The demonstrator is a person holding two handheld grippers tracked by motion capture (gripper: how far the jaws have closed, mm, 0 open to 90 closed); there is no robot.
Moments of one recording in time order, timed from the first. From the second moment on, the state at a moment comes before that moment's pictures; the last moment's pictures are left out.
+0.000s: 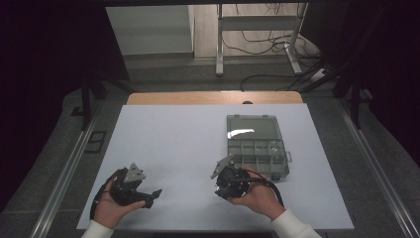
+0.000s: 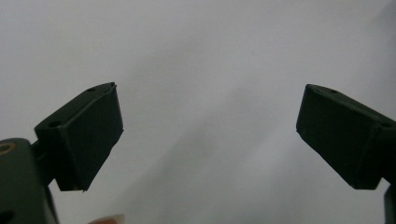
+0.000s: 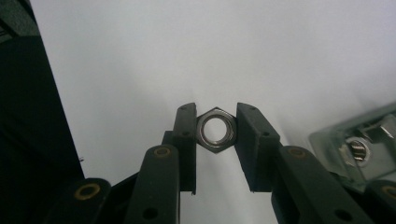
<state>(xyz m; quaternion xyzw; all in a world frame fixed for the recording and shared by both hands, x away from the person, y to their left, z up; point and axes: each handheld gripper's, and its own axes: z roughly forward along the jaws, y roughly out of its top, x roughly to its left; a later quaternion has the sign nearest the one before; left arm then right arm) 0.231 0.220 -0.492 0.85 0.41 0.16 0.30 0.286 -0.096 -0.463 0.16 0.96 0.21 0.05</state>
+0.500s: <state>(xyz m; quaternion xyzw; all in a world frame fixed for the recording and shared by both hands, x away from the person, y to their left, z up) 0.231 0.220 -0.492 0.85 0.41 0.16 0.30 0.298 -0.110 -0.452 0.19 0.96 0.22 0.06</state>
